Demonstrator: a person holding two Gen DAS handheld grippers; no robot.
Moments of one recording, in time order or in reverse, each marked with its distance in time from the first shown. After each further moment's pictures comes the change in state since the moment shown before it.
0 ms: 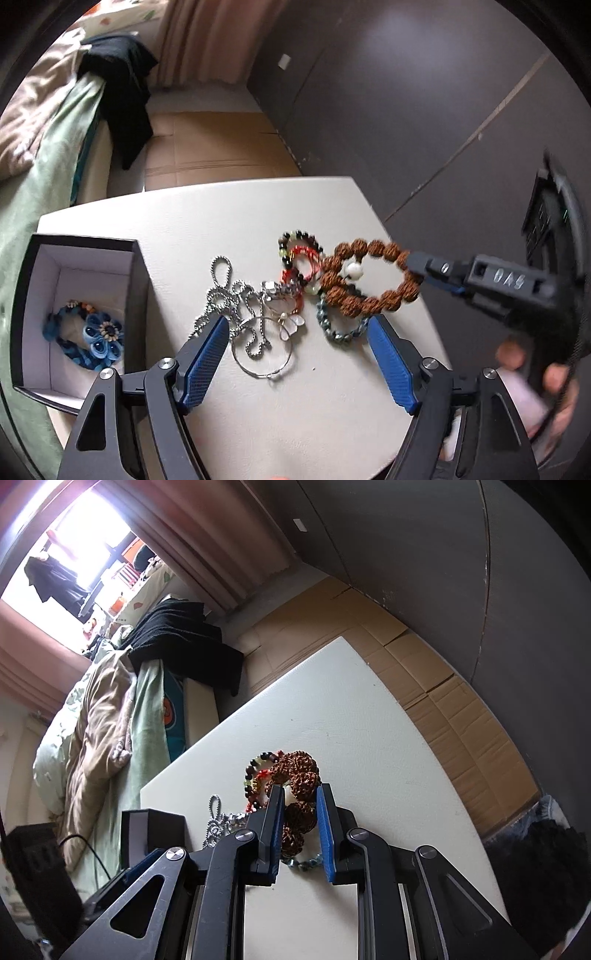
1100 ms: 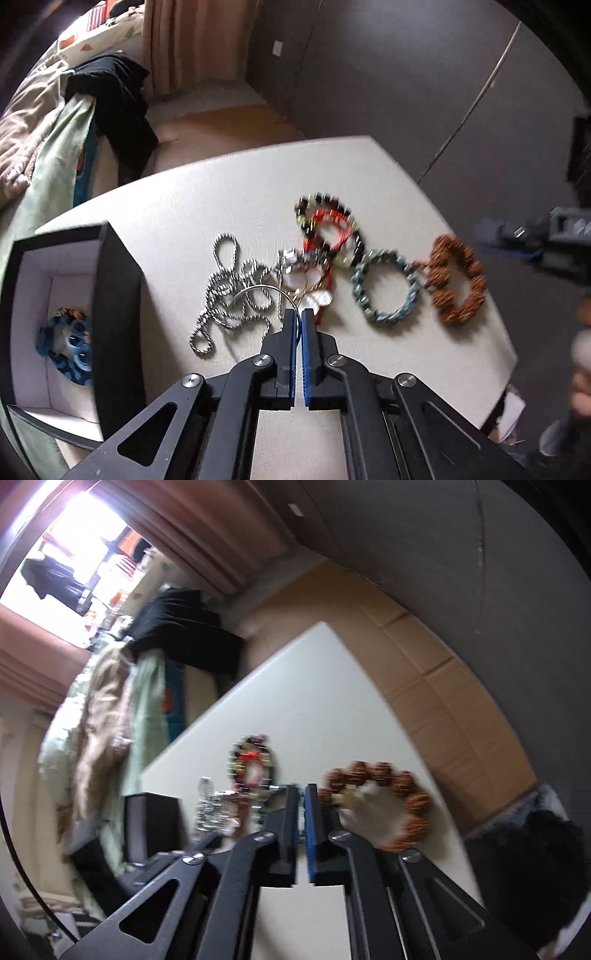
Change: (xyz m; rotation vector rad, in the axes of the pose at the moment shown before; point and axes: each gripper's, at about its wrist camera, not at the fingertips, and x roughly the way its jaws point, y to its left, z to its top) left arm 0.029 -0.002 -0.017 0.096 0.018 0.104; right arm -0.002 -0.029 0.003 0.004 0.088 -0.016
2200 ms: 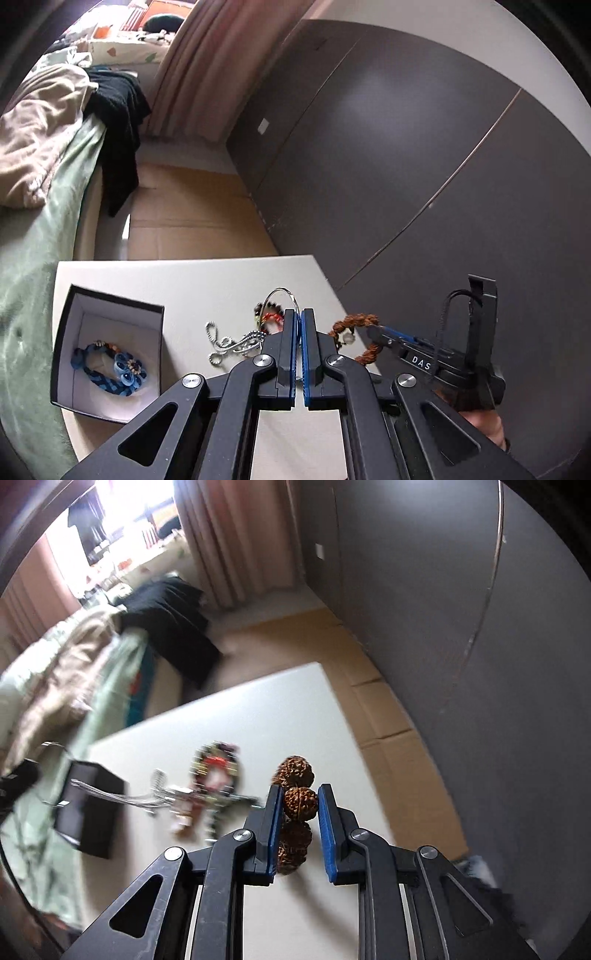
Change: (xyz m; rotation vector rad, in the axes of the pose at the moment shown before) left arm -0.121 0.026 0.026 -0.162 -0.290 -0.264; right arm -0.036 0.041 -0.022 -0.267 -0.210 -0.144
